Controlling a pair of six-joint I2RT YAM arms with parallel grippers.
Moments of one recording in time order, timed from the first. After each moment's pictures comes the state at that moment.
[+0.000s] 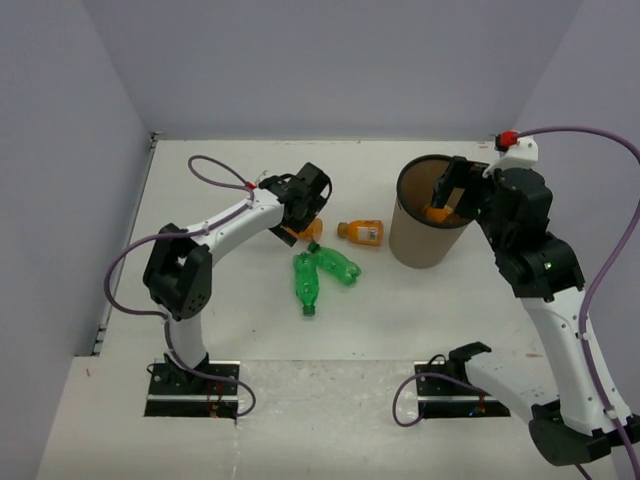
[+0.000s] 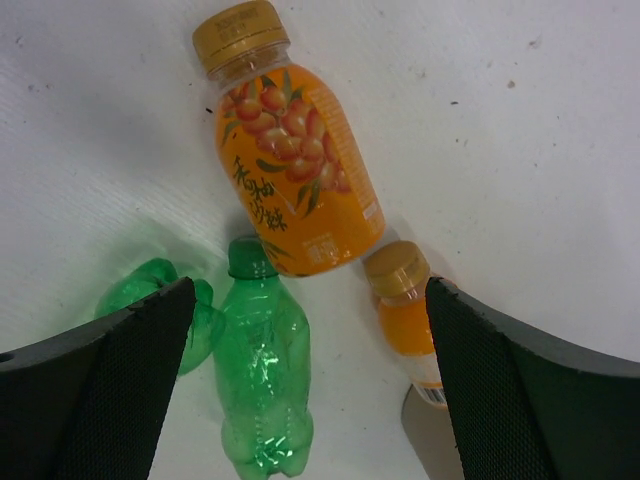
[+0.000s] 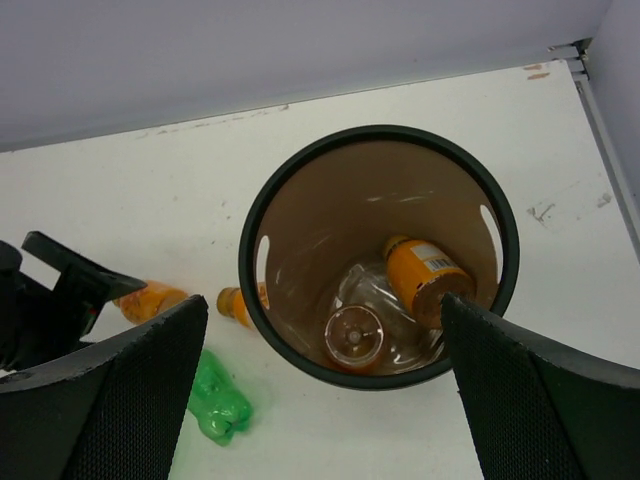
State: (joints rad) left arm -0.67 1.85 1.54 -0.86 -0.42 -1.53; right arm 0.31 0.95 1.35 -0.70 0.28 0.30
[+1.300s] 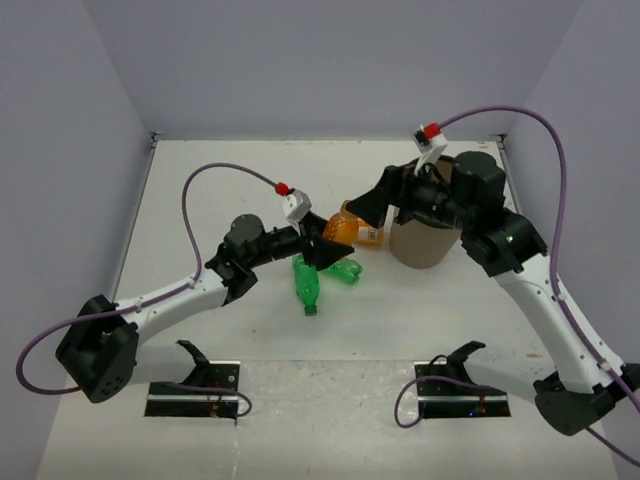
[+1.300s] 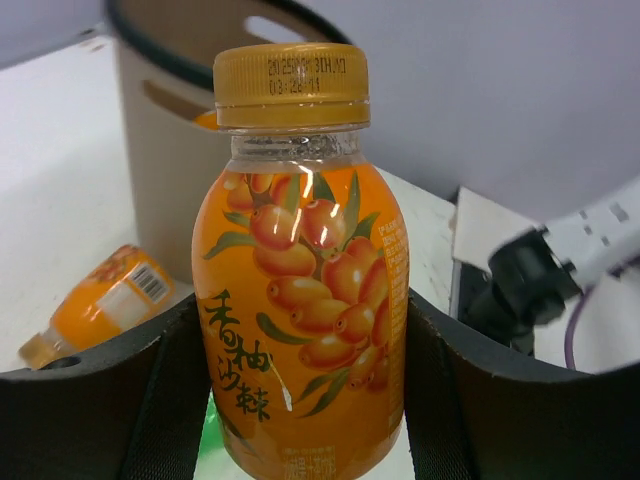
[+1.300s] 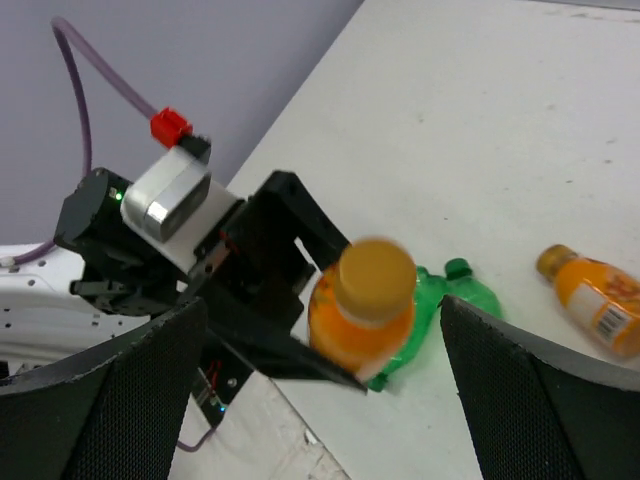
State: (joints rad) left arm -0.68 1.29 0.73 0.57 0.43 -0.42; right arm 0.47 1.04 1.34 -0.54 -0.39 0.45
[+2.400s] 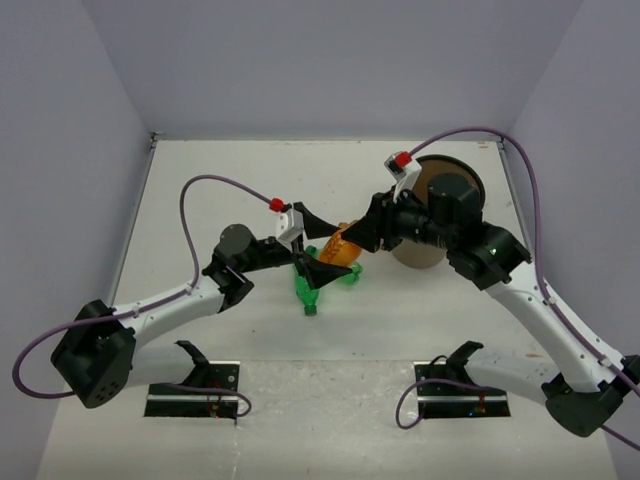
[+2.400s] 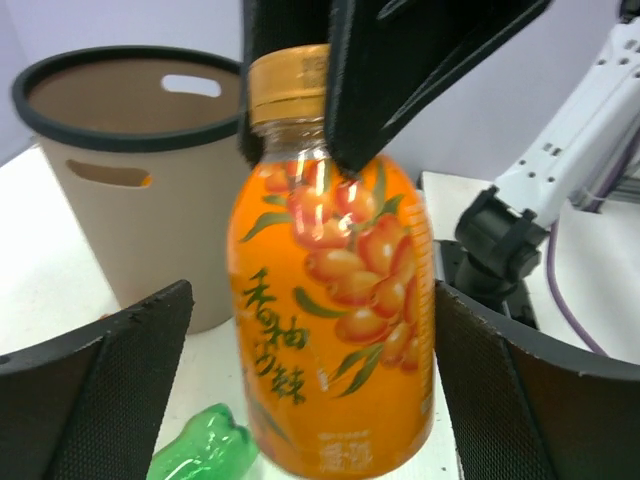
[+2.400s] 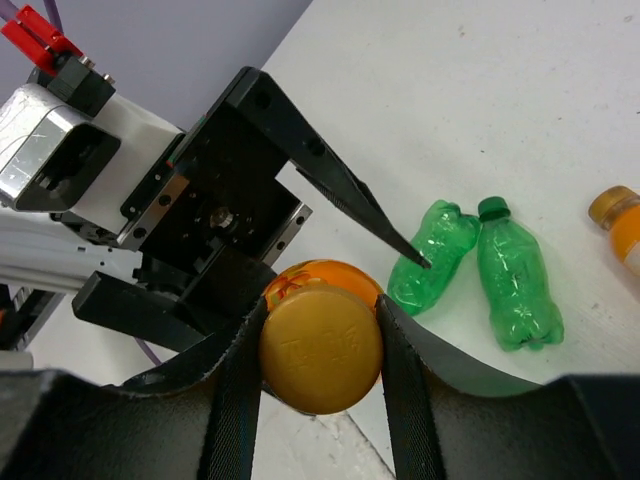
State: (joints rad) left arm -0.72 1.23 0.61 0.83 0.71 -0.24; right arm 0.66 1.07 1.25 -0.55 -0.36 0.43
